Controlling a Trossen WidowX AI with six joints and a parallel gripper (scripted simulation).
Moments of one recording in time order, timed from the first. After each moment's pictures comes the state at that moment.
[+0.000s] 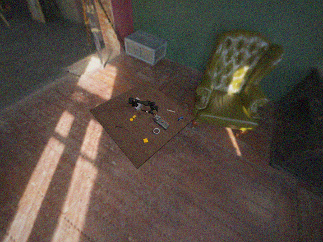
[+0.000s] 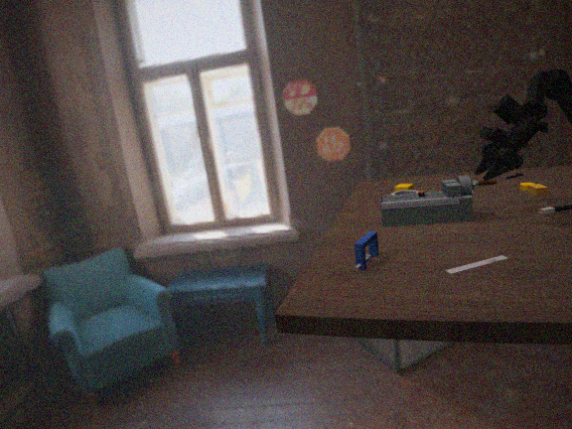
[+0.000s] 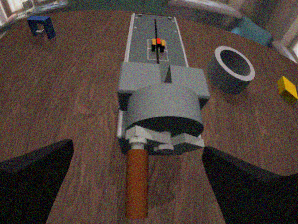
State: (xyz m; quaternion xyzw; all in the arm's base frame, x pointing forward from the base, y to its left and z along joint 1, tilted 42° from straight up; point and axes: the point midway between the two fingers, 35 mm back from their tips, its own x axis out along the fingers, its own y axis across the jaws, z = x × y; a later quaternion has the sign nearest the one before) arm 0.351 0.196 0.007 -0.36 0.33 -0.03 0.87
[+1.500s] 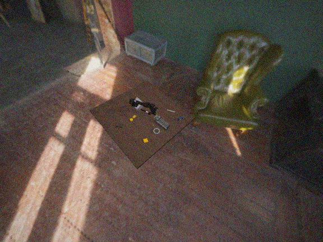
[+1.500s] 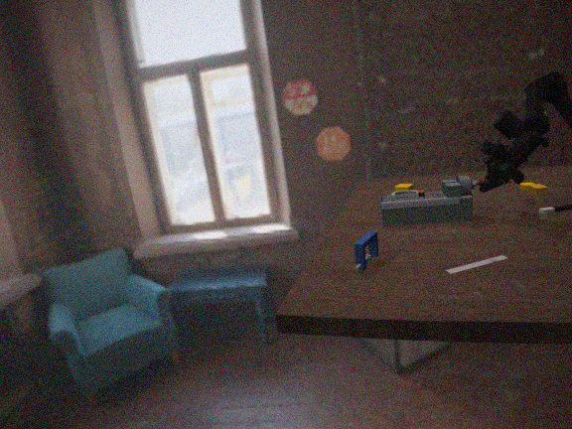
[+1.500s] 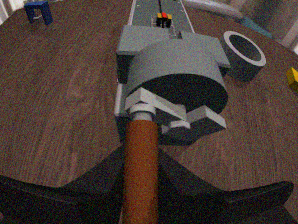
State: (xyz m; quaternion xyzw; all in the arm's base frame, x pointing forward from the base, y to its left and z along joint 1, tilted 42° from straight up) arm 0.353 0.169 -0.025 -0.36 0.34 -0.02 0.87
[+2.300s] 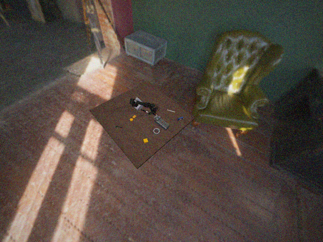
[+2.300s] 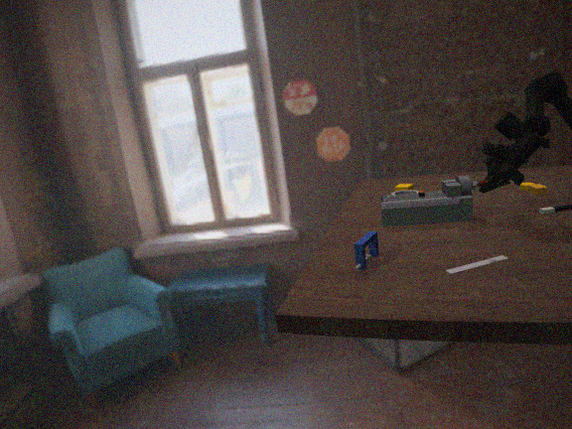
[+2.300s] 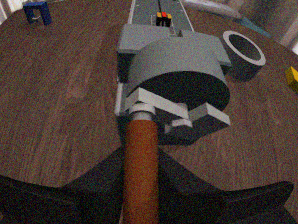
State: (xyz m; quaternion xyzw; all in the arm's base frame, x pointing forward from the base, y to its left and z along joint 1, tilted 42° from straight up) arm 0.353 0.168 -0.028 -0.37 0.33 -0.03 0.87
